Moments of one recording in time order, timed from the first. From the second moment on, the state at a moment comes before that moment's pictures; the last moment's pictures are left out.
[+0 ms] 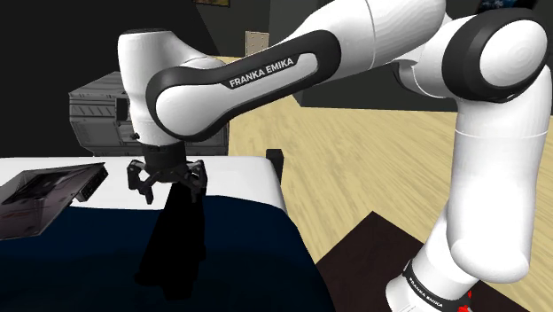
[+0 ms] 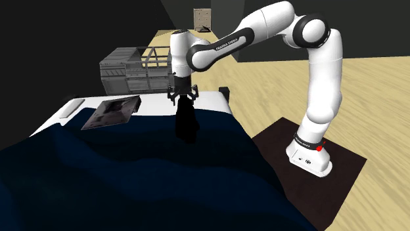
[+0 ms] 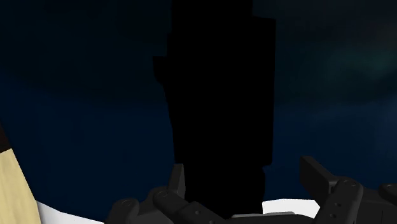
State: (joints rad) arm 0.19 0.35 0.60 -1.70 -0.19 2.01 1.40
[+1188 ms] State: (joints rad) arm 0.19 0.35 0.61 -1.69 -0.19 1.99 1.39
